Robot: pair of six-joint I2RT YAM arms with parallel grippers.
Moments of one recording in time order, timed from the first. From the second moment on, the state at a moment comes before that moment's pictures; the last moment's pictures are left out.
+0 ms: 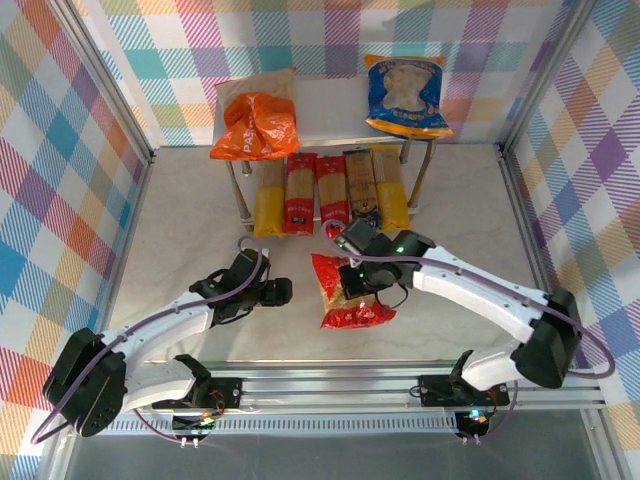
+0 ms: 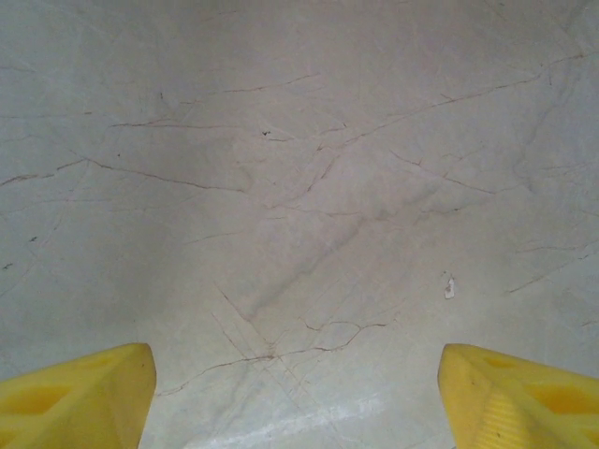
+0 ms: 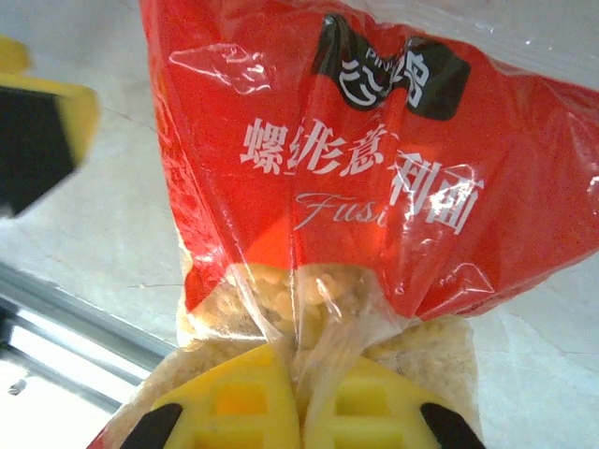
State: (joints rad) left arm -0.63 1.14 0.57 -0.35 -0.05 -0.56; right arm 0.94 1.38 1.26 -1.01 0.01 0.57
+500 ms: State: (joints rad) left arm -0.63 1.19 0.57 -0.31 -0.04 -0.57; right arm 0.94 1.34 1.82 -1.06 0.11 0.33
